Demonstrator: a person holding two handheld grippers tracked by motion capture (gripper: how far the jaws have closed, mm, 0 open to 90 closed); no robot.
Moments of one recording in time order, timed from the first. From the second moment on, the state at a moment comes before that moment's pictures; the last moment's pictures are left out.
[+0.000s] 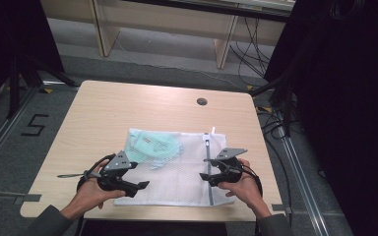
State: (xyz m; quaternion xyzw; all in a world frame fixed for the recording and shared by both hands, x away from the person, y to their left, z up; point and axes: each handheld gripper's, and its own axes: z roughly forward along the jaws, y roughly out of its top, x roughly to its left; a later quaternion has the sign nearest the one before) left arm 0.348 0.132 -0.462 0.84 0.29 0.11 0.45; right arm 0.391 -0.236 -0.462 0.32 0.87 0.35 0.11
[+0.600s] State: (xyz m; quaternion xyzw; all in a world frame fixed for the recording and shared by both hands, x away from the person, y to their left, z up) left arm 0.328 0.145 -0.462 0.85 0.28 0.12 0.44; right arm 0.349 -0.249 -0.466 0.34 0.87 0.35 0.10
